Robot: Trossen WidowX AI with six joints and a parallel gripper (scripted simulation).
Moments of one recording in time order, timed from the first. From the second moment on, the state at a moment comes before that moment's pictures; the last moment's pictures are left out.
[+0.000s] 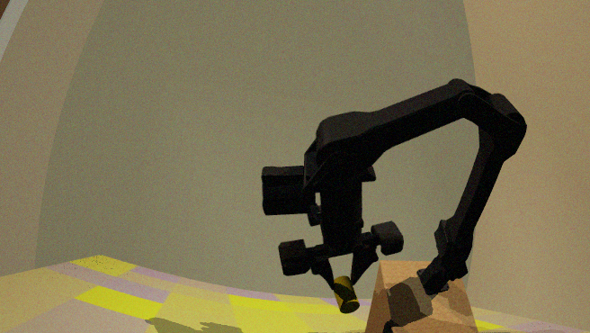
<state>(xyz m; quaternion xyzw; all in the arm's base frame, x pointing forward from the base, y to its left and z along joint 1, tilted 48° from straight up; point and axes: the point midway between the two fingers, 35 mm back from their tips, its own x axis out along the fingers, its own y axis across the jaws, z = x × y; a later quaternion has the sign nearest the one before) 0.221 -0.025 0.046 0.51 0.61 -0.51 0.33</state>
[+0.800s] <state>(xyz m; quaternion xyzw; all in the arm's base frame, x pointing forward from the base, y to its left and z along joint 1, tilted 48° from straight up) 0.221 -0.024 0.048 0.47 0.58 -0.56 0.37</state>
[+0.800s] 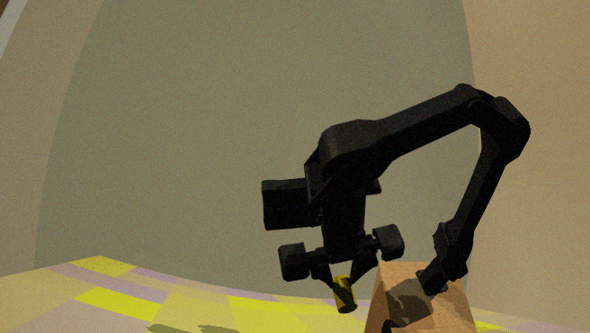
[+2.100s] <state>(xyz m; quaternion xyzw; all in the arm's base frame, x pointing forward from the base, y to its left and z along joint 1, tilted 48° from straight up) 0.225 -0.024 0.055 0.41 0.50 -0.62 0.45</state>
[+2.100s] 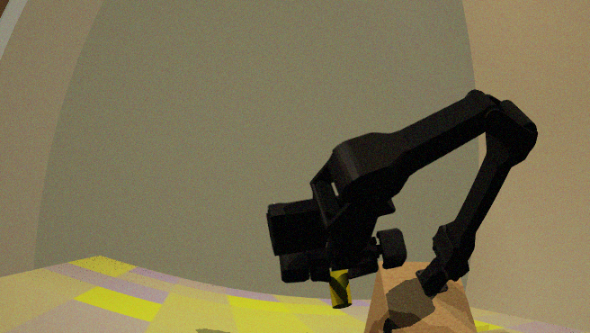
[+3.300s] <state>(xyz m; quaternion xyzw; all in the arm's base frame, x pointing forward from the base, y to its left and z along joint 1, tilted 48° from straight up) 0.234 -0.024 0.067 0.39 0.40 -0.65 0.51</state>
